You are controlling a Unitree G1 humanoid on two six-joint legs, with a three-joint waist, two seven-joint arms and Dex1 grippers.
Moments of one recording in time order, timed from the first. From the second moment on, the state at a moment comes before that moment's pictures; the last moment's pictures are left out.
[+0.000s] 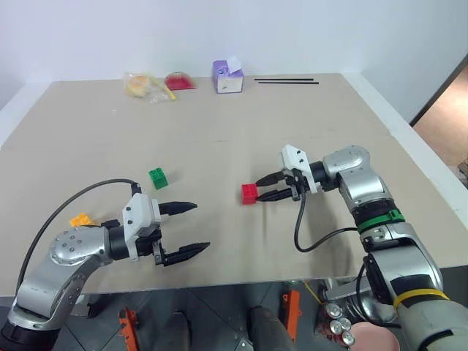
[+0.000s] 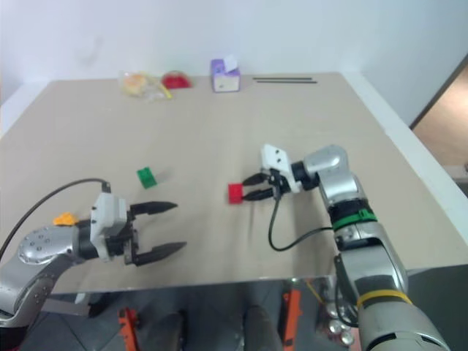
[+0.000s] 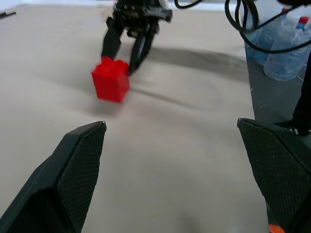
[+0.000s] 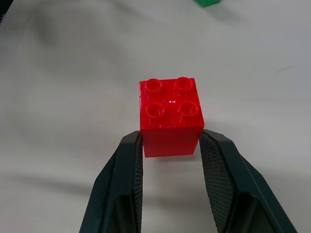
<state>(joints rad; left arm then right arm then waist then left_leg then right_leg) -0.05 0.69 0.04 -0.50 -0.57 0.35 -0.96 -0.92 -0.53 0.20 0.64 0.04 -0.02 1.53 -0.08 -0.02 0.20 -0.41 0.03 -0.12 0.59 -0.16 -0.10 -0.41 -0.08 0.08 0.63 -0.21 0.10</state>
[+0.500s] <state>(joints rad) -0.05 0.69 0.06 -0.49 -0.57 0.35 -0.92 -0.84 -0.59 0.27 0.51 0.07 0.04 1.54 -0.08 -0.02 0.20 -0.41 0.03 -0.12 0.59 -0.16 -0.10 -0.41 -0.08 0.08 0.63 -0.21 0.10</state>
